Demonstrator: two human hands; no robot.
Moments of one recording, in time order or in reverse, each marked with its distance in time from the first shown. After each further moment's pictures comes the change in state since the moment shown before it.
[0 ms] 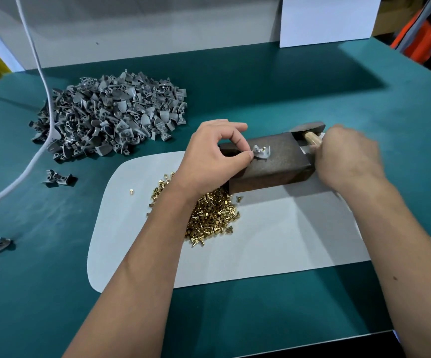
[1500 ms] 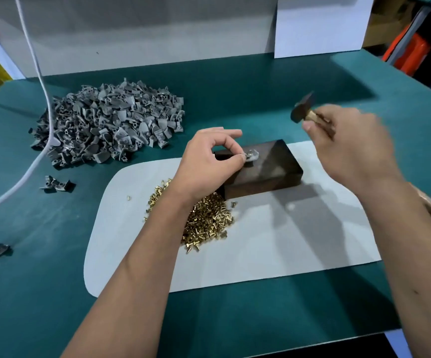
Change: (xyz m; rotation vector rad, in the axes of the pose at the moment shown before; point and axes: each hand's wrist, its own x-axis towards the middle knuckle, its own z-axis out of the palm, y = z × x) left_hand 0.003 -0.001 0.002 -0.098 0.032 -0.044; right_hand -0.010 0.000 -0.038 0.284 0.229 -0.196
